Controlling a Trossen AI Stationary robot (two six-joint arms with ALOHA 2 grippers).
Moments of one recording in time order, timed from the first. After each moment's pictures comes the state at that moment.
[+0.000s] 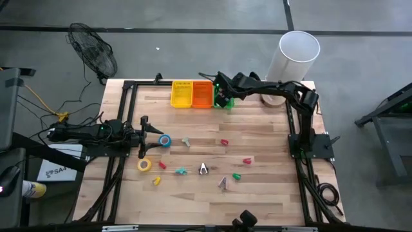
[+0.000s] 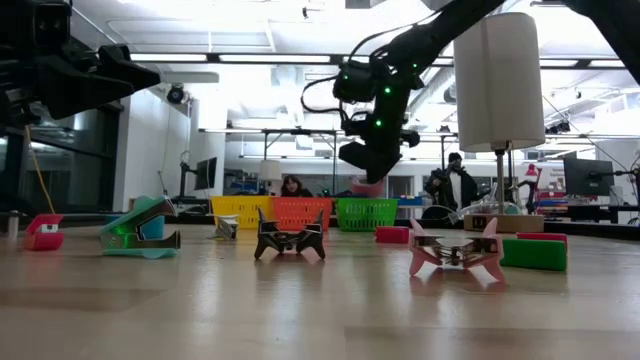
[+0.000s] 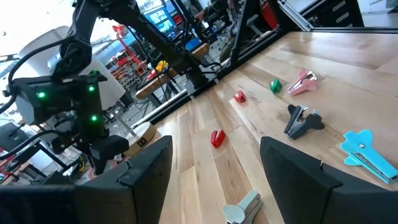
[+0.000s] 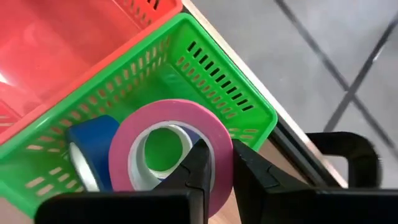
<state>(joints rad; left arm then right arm) -0.08 0.02 0.04 -0.05 -0.01 0.60 -0.49 1.95 1.46 -0.61 0.43 0.15</state>
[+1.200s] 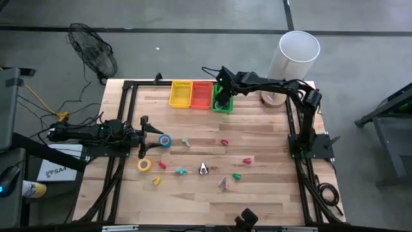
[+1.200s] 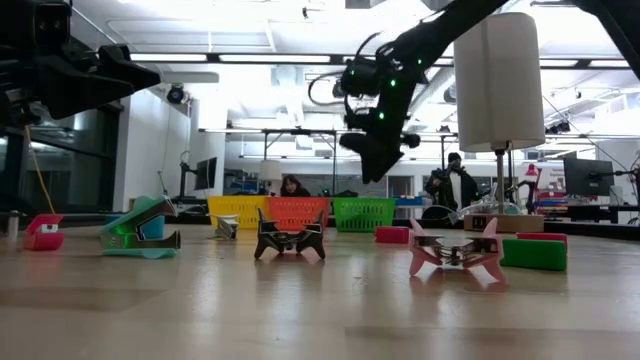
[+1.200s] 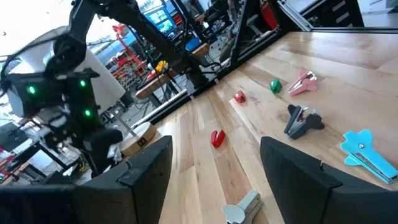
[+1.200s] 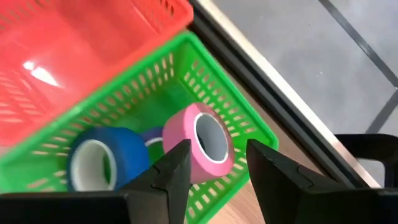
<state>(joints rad) -0.08 0.02 0.04 -0.05 -0.01 0.60 -0.53 1.90 1.46 -0.62 0.29 0.15</state>
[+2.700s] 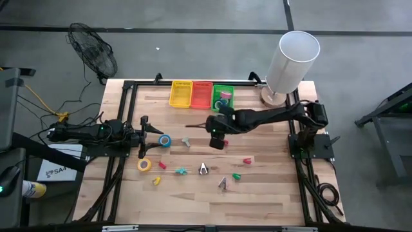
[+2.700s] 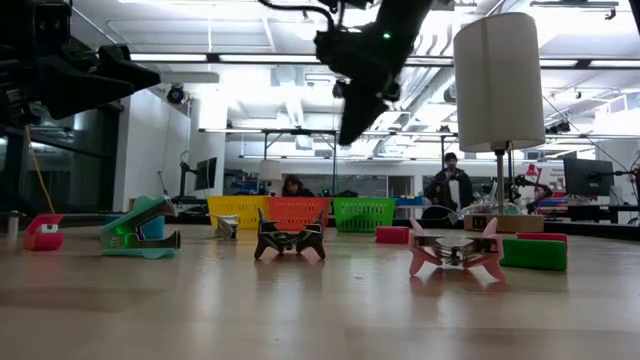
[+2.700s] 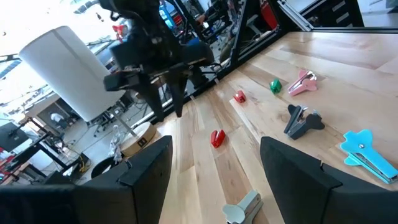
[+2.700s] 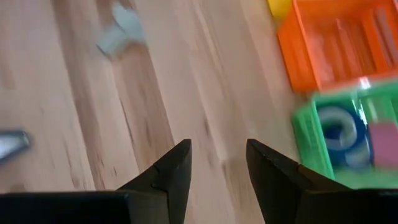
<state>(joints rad) -0.08 0.02 0.04 -0.05 -0.01 0.60 0.01 1.82 1.46 -0.75 0.34 0.22</state>
